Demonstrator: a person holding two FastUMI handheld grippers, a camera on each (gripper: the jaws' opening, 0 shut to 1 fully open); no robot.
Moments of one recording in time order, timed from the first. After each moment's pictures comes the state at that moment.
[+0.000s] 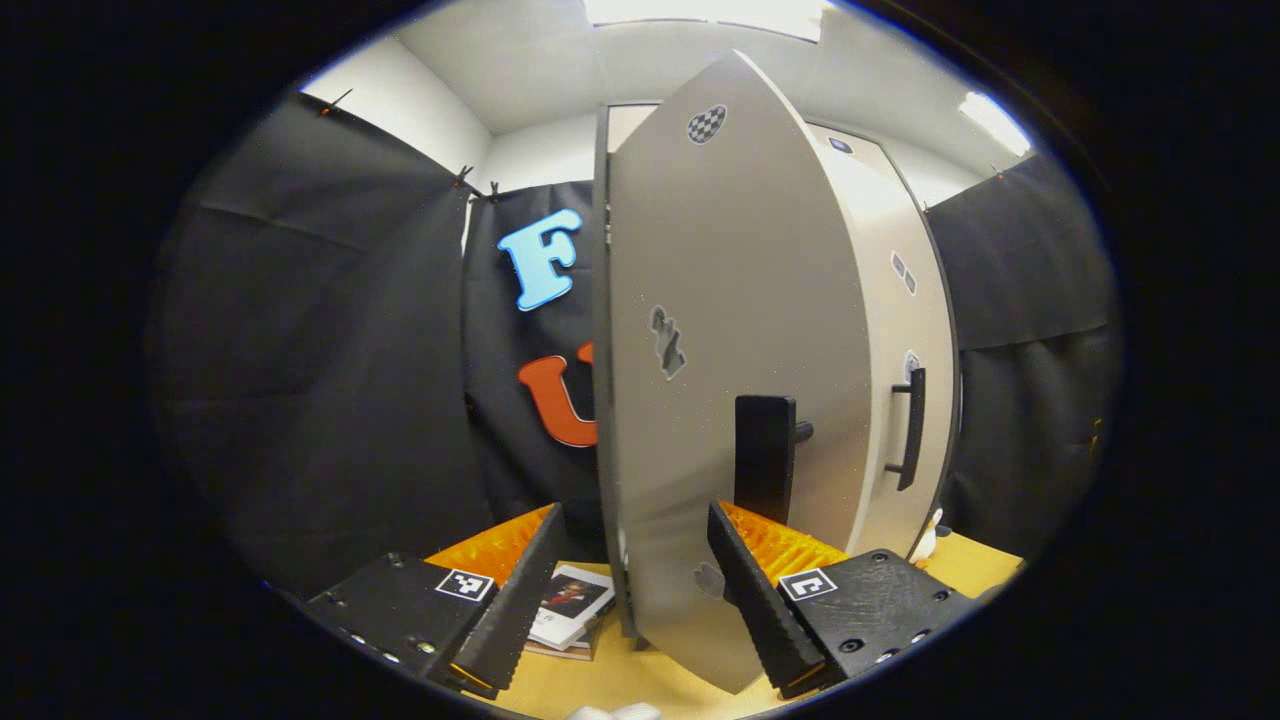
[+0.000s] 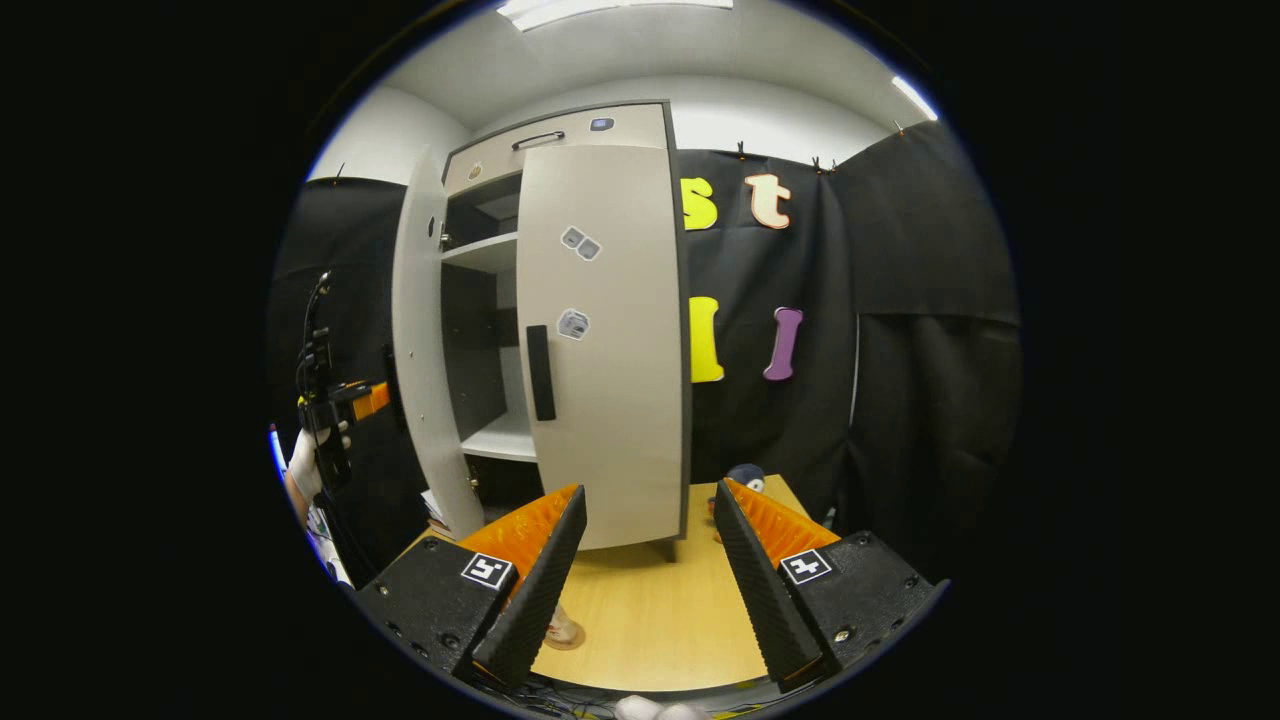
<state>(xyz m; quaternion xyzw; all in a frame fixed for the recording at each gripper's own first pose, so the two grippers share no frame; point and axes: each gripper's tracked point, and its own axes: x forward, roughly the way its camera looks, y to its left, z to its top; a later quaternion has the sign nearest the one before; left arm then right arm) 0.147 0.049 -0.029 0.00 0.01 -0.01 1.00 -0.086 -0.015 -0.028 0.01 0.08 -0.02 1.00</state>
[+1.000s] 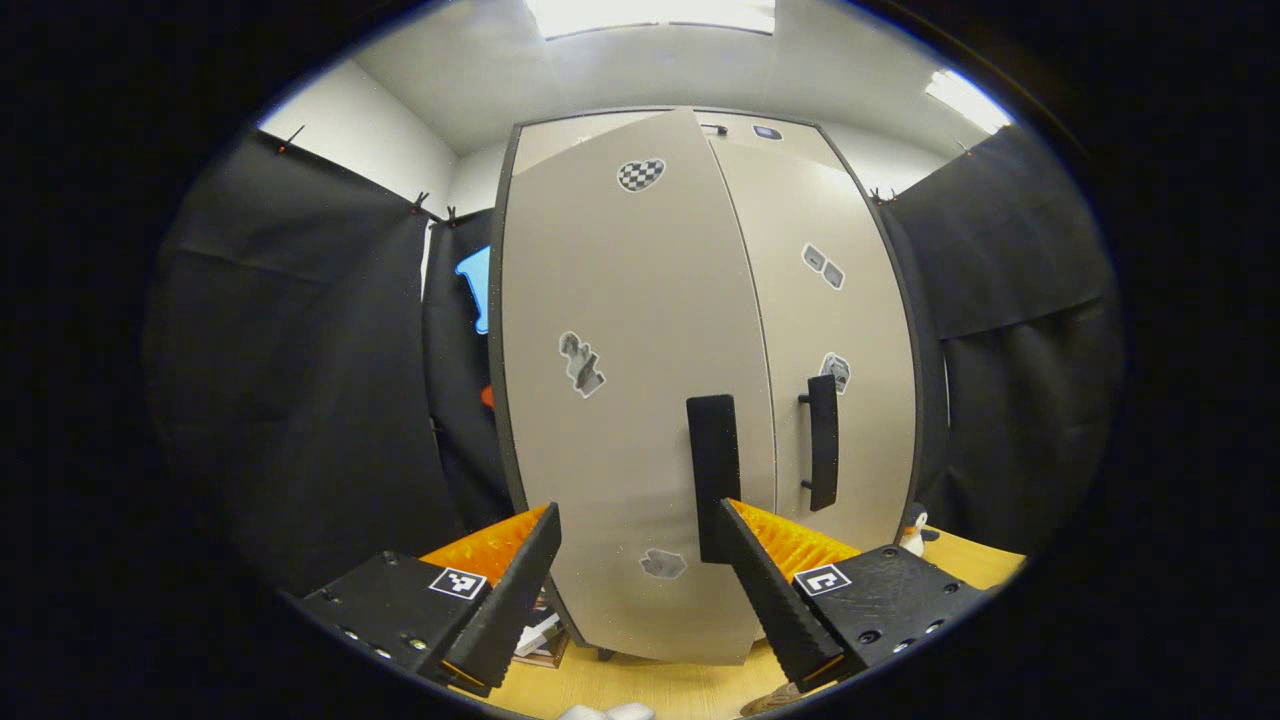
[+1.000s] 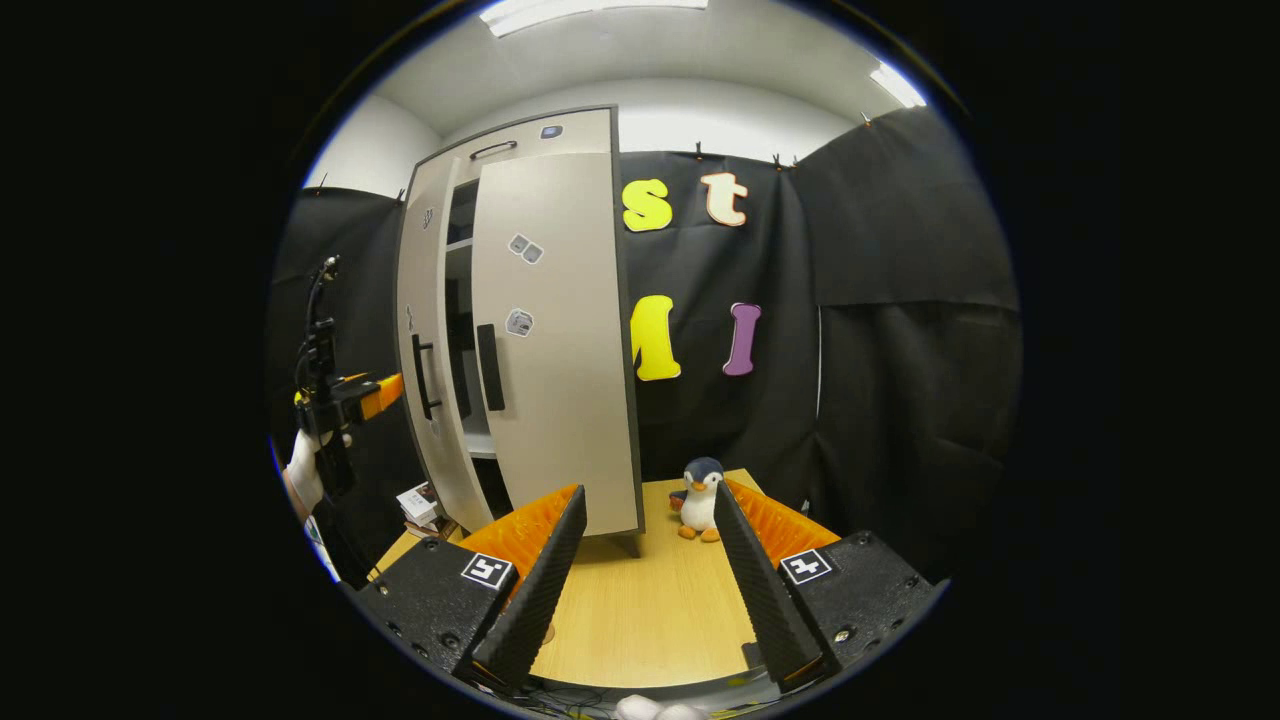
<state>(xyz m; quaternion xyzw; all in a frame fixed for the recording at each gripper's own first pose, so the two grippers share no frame) 0.124 -0.028 -0.013 0.02 0.00 0.00 1.00 -0.088 -0.034 -0.026 0.02 0.07 -0.04 1.00</state>
